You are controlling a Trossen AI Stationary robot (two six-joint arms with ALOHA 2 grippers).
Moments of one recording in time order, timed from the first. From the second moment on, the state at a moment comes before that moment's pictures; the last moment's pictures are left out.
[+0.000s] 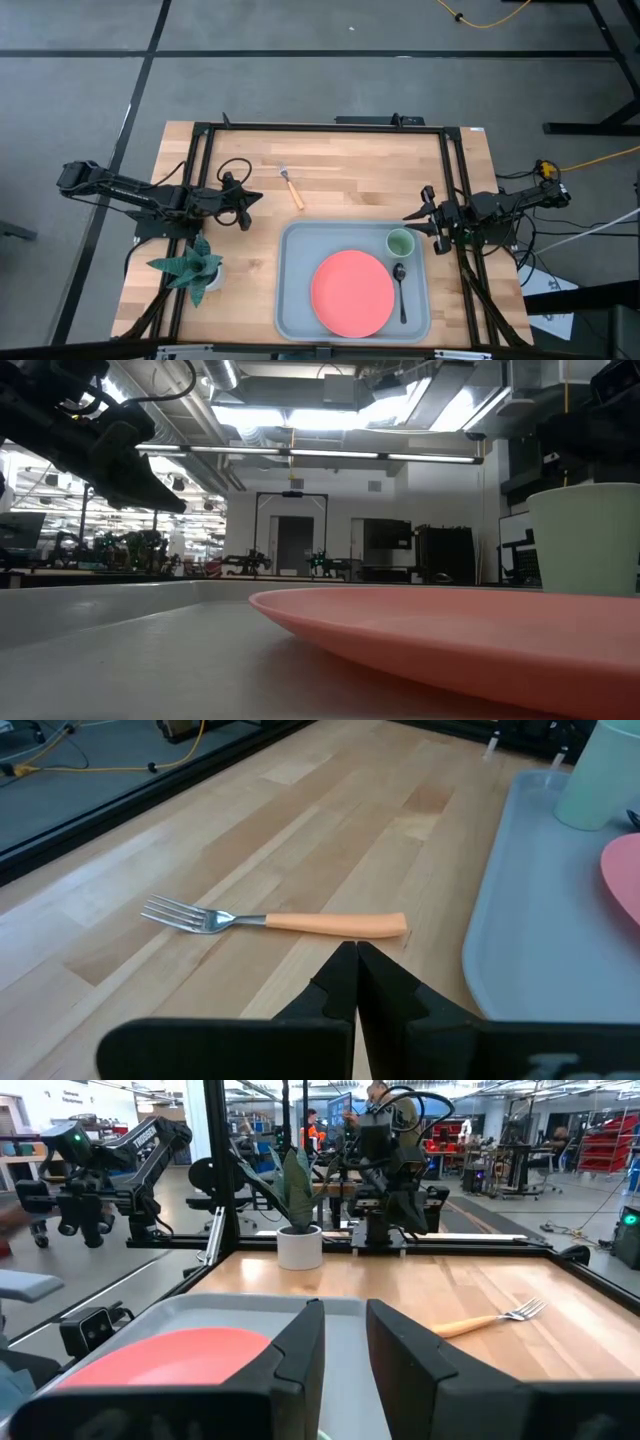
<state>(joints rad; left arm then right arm) -0.12 0.63 0.17 0.04 -0.53 -0.36 0.30 0.03 0.01 0.05 0.16 0.02</state>
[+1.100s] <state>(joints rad) -0.09 0.92 0.60 0.48 -0.50 -0.15 0.30 0.03 0.01 0.05 0.16 0.02</state>
